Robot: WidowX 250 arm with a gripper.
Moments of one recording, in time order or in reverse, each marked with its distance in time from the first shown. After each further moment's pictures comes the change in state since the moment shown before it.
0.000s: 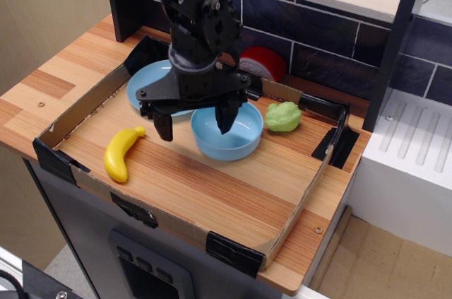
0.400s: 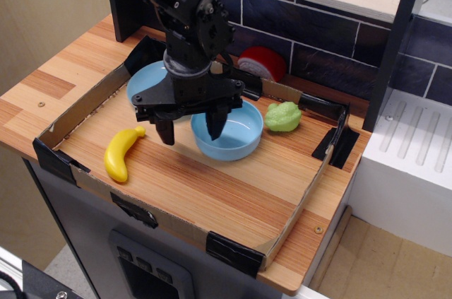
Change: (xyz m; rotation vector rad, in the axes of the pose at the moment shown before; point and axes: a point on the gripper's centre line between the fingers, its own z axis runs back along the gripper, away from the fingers) arm -0.003 0.003 -0.006 0.001 0.033 -0.012
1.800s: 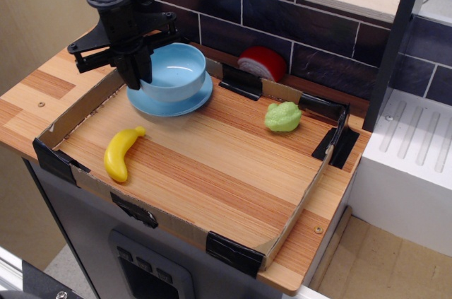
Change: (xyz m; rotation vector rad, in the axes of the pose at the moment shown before) arm 0.069 0.054 0.019 -0.058 0.051 0.221
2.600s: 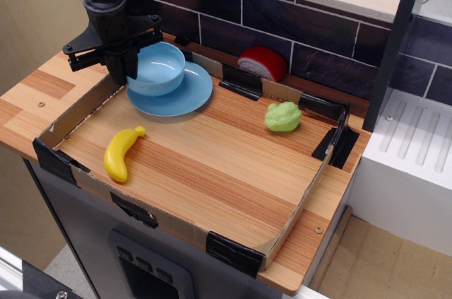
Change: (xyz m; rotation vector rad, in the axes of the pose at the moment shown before) arm 0.026 0.001 -0.025 0.062 -0.067 0.058
